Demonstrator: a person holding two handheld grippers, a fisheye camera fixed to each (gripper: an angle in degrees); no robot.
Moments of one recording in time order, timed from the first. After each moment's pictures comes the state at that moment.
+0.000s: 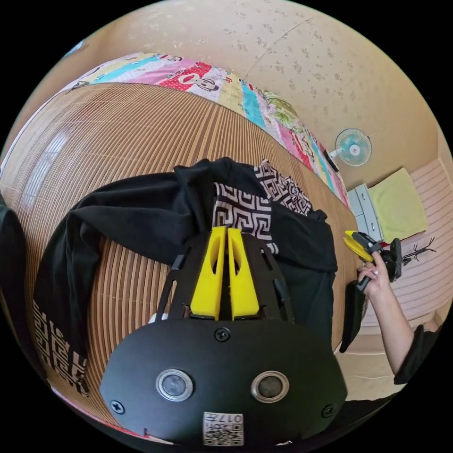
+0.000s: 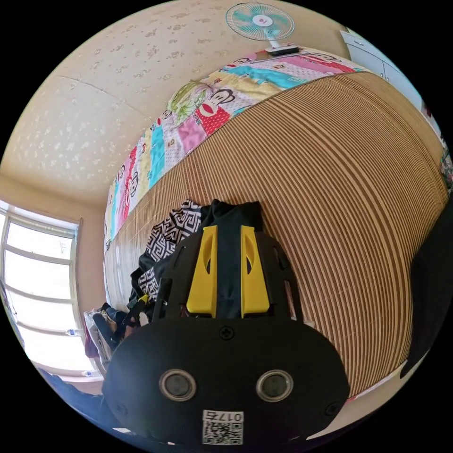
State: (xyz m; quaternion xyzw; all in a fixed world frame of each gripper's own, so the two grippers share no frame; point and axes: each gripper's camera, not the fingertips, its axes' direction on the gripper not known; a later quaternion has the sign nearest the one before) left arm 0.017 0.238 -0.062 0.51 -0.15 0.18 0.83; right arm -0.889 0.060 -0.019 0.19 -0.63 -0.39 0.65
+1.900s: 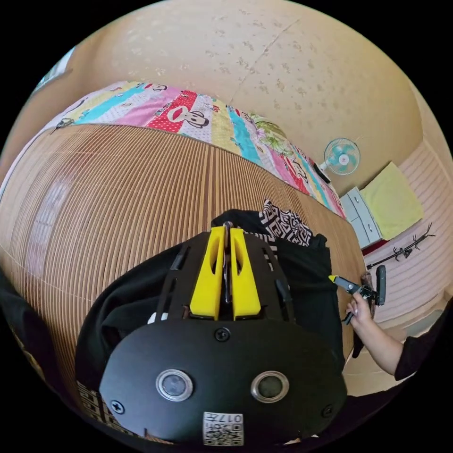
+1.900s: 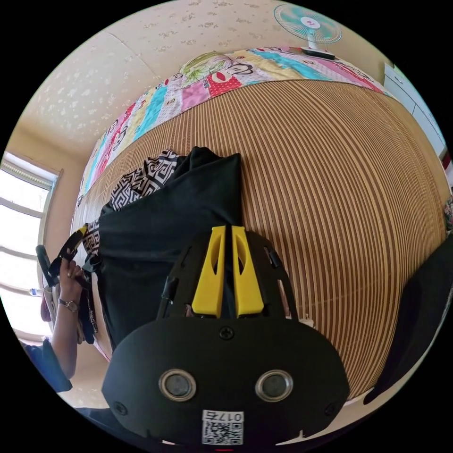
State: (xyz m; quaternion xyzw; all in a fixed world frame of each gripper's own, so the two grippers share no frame) left arm 0.113 0.242 -0.092 0.51 -0.19 0.19 0.82; right arm -1.010 0.107 0.051 0.26 -0.53 -0.47 0.66
